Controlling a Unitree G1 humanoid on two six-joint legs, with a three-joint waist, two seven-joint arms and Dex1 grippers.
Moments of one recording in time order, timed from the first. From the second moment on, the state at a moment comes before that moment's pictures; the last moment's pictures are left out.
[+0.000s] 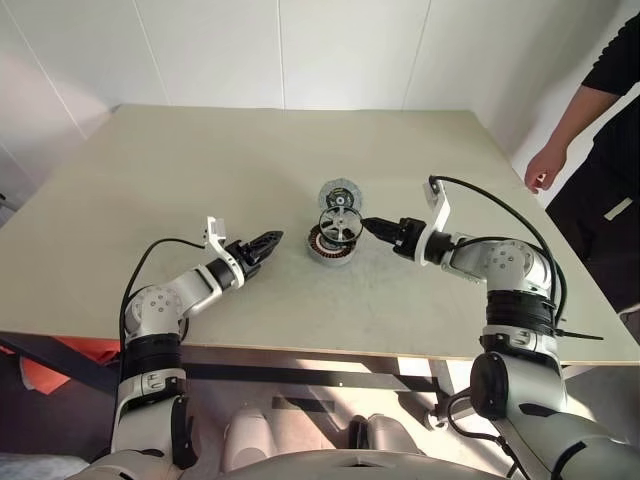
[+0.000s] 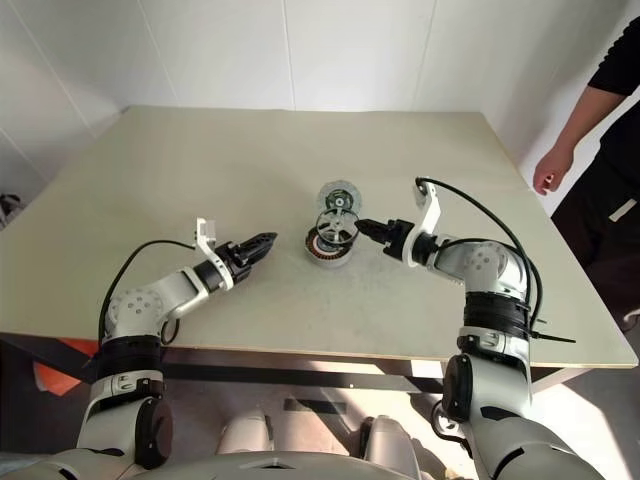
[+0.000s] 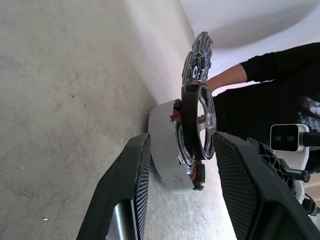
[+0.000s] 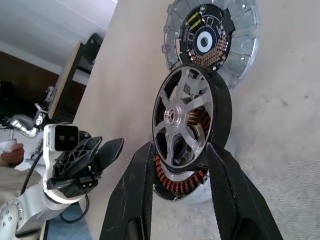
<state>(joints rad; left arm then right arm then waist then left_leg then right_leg) -0.43 0.16 0.40 0.26 -0.98 1.04 -0.32 -0.65 -0.26 -0.36 0.32 0.61 1.18 0.51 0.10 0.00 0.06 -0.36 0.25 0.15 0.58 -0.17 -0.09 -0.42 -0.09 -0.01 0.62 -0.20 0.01</state>
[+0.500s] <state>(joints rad) -0.41 0.17 0.39 0.25 -0.96 1.03 -0.33 -0.50 -0.35 0.16 0.10 0.19 0.37 0.68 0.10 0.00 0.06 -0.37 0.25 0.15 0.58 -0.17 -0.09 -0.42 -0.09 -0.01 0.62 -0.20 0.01</state>
